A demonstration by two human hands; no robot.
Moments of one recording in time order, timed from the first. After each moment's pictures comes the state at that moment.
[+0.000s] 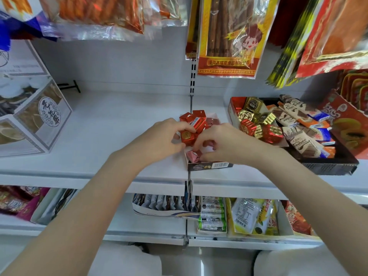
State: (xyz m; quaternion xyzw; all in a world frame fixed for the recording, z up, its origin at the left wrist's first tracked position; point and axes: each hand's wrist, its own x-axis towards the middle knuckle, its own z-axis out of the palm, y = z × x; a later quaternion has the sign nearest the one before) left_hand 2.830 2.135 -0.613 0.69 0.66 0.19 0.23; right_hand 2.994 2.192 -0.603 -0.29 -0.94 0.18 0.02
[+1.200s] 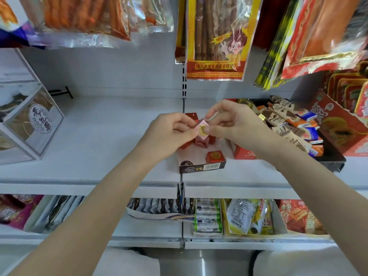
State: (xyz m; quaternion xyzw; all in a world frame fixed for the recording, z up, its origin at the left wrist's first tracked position) left_hand 2.862 2.136 -0.600 0.55 0.63 0.43 0.34; right_hand 3.023 2.203 -0.592 -0.38 -0.78 0.42 0.27
